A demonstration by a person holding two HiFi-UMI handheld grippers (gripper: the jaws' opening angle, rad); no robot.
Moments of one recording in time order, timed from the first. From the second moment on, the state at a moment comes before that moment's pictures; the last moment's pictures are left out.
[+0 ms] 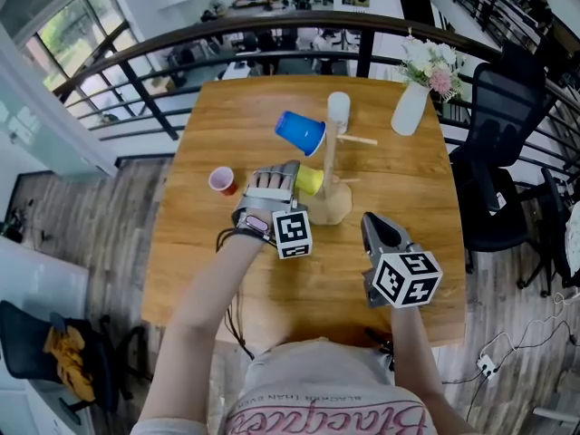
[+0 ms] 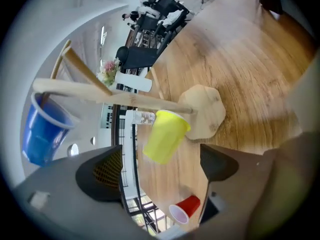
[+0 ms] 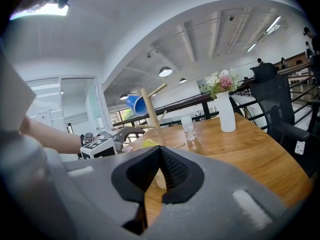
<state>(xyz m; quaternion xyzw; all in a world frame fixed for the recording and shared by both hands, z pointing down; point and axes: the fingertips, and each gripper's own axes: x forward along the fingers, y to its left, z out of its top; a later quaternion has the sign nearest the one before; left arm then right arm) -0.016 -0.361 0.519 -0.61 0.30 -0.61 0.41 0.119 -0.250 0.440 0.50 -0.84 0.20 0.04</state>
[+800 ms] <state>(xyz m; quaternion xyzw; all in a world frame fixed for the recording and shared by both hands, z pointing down) -0.089 -0.321 0.505 -0.77 0.52 -0.36 0.06 0.093 -0.235 0.428 0.48 -0.86 0.18 0.06</state>
